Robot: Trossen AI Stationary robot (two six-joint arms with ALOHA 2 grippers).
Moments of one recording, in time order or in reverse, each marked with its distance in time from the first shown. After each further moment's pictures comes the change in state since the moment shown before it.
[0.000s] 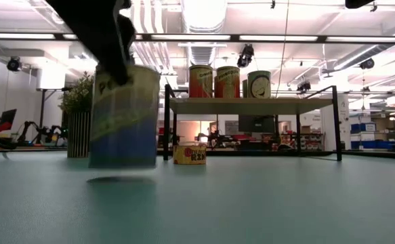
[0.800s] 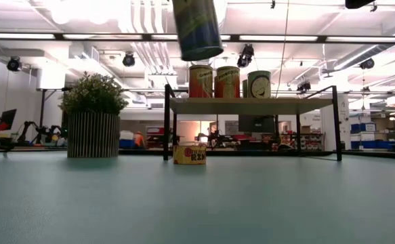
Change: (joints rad) left arm 0.182 0.000 0.501 -0.283 -0.192 0.137; right arm 0.000 0.000 0.000 -0.004 0.000 0.000
